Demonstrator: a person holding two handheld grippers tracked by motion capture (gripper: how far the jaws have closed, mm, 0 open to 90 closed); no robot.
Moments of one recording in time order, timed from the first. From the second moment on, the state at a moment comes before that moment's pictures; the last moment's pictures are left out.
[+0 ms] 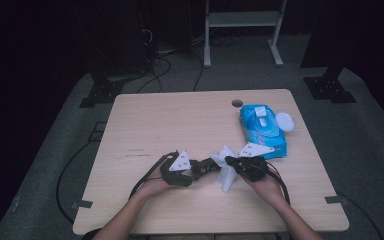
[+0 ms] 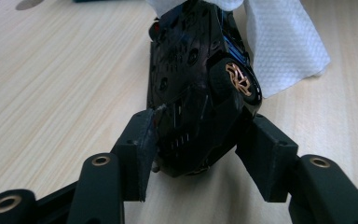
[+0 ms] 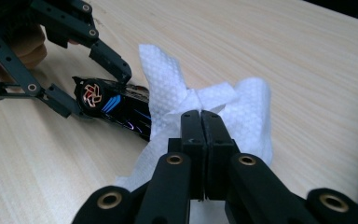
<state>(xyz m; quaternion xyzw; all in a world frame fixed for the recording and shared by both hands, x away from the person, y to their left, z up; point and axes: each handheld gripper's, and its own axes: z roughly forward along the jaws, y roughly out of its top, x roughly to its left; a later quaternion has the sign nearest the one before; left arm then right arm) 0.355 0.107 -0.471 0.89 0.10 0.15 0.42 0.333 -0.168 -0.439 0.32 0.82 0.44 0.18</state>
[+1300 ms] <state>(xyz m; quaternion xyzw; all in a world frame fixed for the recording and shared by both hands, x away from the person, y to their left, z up) 0.371 0.093 -0.481 0.90 0.14 0.10 0.41 0.353 -0.153 -0.449 0.33 0.83 0.43 0.12</state>
